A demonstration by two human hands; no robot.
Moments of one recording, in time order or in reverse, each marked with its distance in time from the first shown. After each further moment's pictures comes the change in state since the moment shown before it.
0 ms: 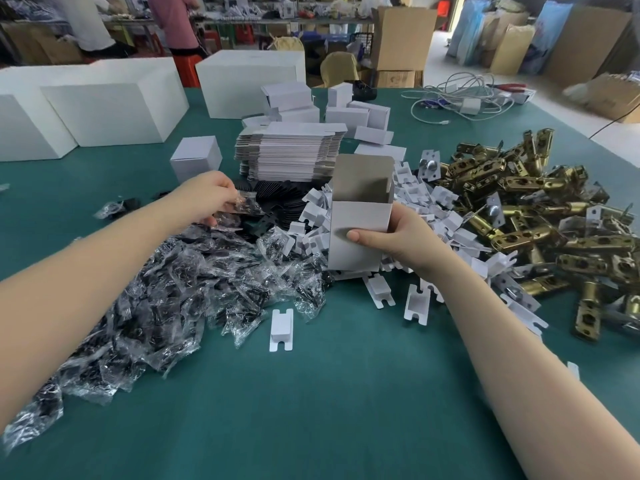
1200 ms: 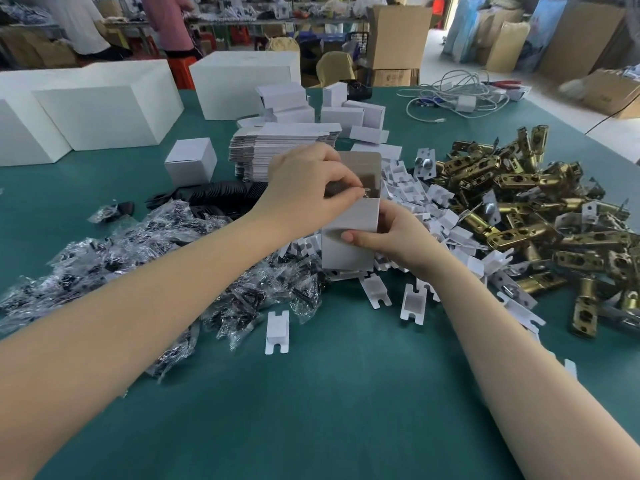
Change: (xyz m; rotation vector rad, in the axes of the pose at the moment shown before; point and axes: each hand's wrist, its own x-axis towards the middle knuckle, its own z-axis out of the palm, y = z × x) left_hand -0.059 0.110 0.074 0.269 0.318 0.768; right_hand 0.002 0.002 0.001 -0.023 0.035 0.024
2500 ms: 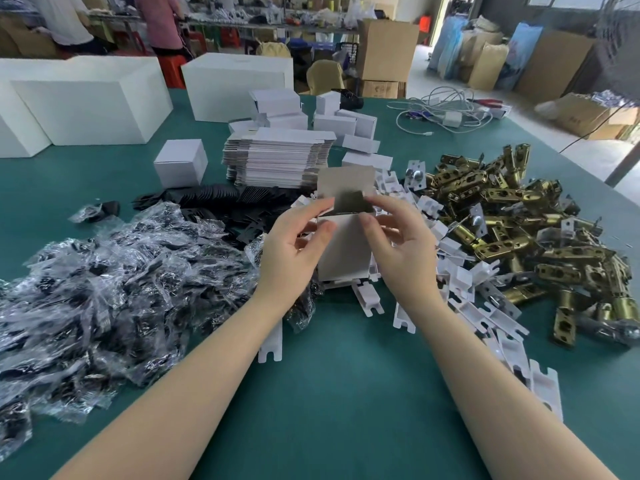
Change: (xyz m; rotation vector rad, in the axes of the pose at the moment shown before) left_hand -0.065 -0.004 0.051 -0.731 0.289 -0.233; right_hand -0.028 -0.013 0.030 -0.318 0.535 -0.437
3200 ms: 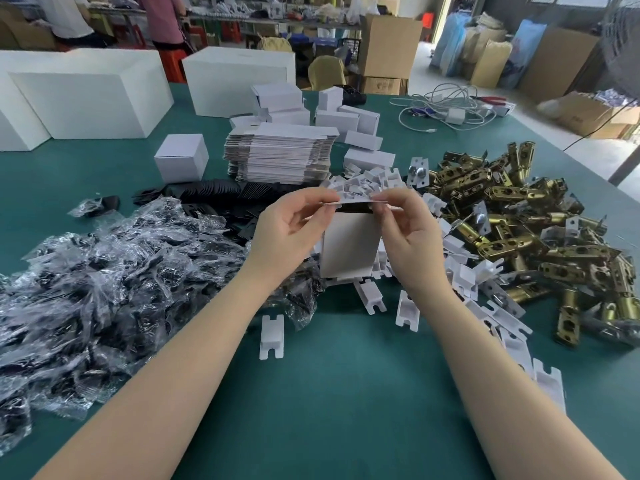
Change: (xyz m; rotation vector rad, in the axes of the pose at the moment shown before) left_hand 0.020 0.009 -0.015 -0.131 -0.127 -0.030; right_hand 0.009 -0.001 -0.007 0.076 -0.083 0.059
